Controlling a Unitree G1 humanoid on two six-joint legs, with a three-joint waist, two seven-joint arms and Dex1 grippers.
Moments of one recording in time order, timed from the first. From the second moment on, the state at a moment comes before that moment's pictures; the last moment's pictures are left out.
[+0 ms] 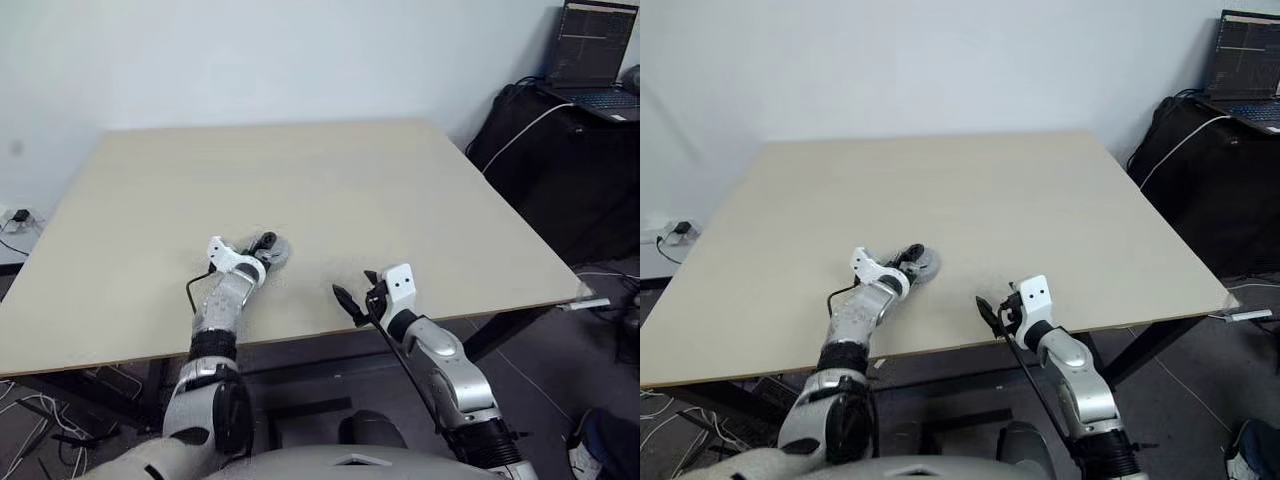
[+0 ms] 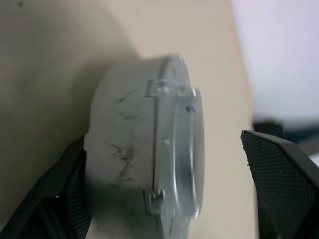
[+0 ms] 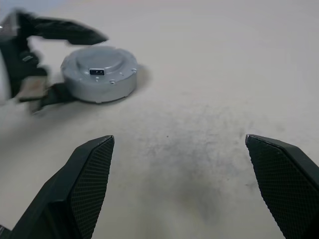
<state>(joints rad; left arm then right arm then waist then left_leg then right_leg) -0.36 -0.08 0.36 0.42 -0.79 0.54 0.07 0.03 -0.18 0.14 -0.03 0.22 0.27 0.39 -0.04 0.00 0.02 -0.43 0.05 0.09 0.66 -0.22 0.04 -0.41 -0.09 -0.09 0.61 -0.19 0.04</state>
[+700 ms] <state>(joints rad) 0.30 0.03 -0.03 -0.17 -0.10 0.11 0.12 0.10 -0.04 0.03 0.00 0.14 0.08 0.19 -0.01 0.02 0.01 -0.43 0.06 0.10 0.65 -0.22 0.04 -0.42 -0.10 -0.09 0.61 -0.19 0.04</state>
